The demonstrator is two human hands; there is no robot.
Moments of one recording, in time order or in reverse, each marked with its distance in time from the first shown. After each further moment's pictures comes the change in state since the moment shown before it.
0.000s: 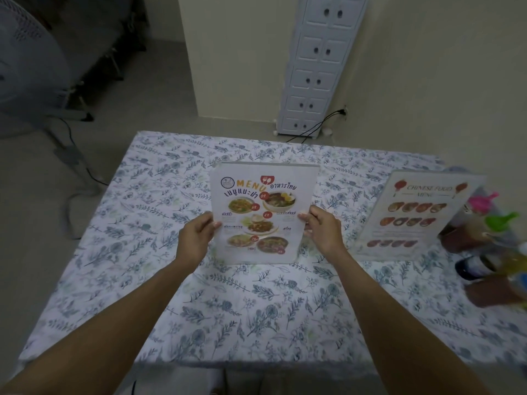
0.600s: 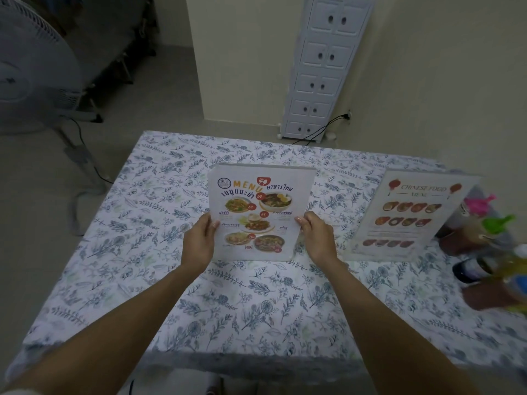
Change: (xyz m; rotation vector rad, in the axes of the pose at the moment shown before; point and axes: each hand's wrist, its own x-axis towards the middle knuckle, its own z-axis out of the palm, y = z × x) left_hand -0.023 0.000 0.022 0.411 0.161 0.060; right_hand -0.026 0.001 0.001 -0.341 0.044 -0.135
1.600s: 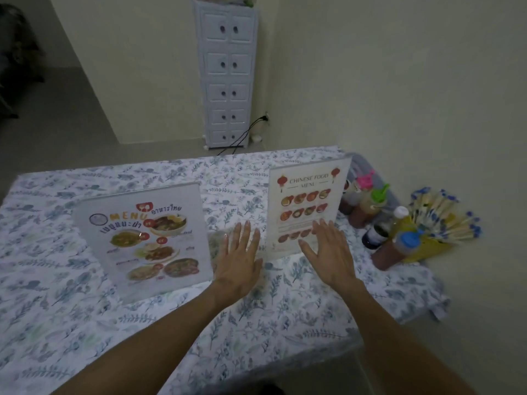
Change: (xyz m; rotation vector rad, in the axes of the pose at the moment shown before) left_hand -0.058 0.120 0.199 0.833 -0.532 0.560; right_hand -0.041 0.131 -0.172 -0.601 0.143 0.071
